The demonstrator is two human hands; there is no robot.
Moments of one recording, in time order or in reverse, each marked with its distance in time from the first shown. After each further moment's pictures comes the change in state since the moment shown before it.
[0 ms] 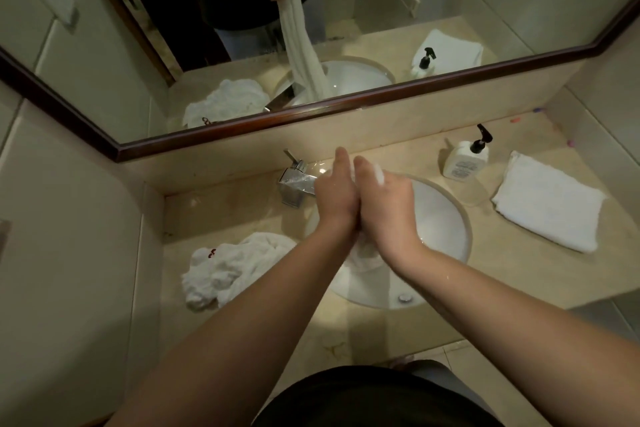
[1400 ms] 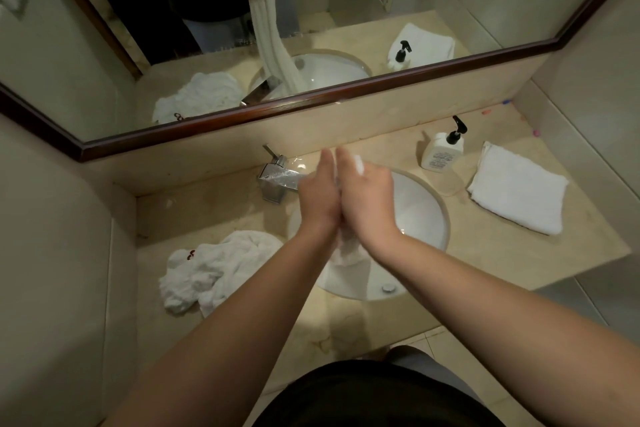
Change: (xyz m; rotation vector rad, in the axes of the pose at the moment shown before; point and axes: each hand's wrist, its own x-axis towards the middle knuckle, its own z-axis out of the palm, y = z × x) left_hand 0.013 -0.013 -0.011 -0.004 -0.104 -0.008; right_hand -0.005 0.009 0.011 -0.060 0.040 -0.056
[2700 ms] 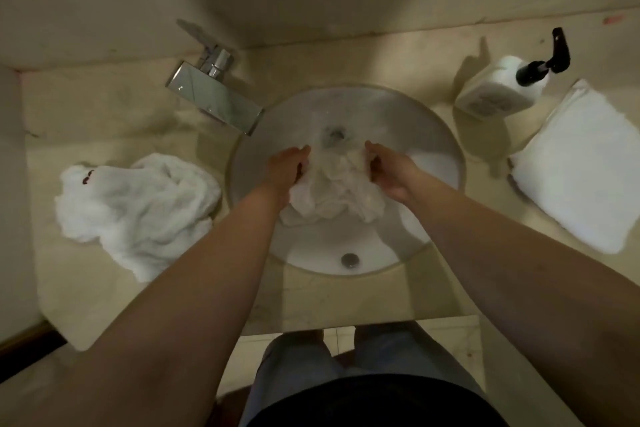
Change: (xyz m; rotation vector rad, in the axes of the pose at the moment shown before) left_hand 0.201 -0.233 0.025 0.143 0.159 -0.533; right_hand 0.220 0.302 -0.041 0.160 -0.442 0.967
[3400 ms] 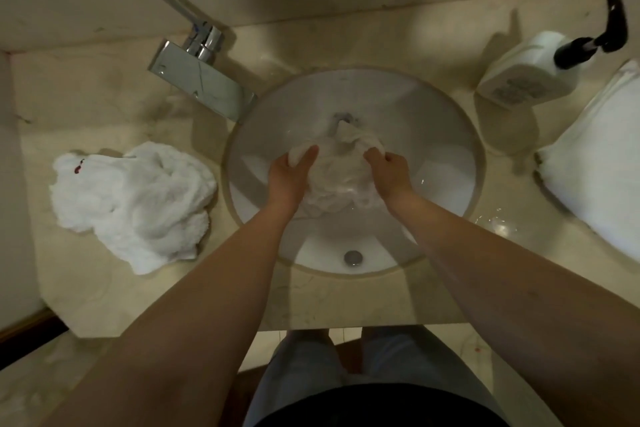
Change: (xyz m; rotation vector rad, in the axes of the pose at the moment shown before) left_hand 0.002 -0.038 0.013 0.158 0.215 0.234; right_hand 0.007 0.036 0.011 -0.408 0.213 -0.258
